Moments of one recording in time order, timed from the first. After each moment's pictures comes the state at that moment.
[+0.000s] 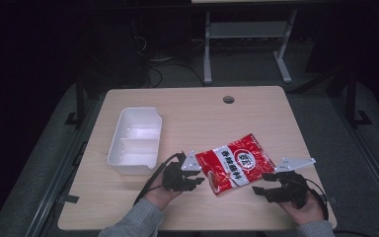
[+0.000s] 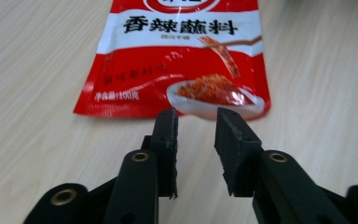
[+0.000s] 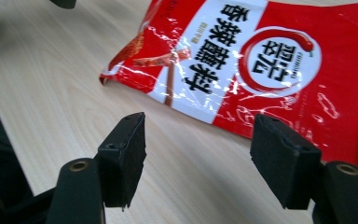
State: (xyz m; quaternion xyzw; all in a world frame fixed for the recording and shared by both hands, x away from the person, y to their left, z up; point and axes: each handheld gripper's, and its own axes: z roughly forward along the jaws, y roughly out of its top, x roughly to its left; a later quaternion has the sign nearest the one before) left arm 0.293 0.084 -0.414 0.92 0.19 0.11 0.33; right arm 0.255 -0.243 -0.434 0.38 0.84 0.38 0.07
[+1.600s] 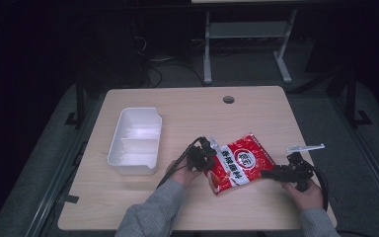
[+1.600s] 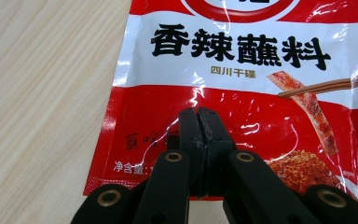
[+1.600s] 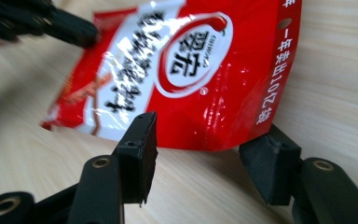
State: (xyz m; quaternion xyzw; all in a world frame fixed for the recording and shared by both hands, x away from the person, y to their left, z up) left arm 0.352 0.028 -0.438 0.93 0.22 0.09 0.26; right arm 0.305 -0.284 -0.460 0.50 0.76 0.42 -0.02
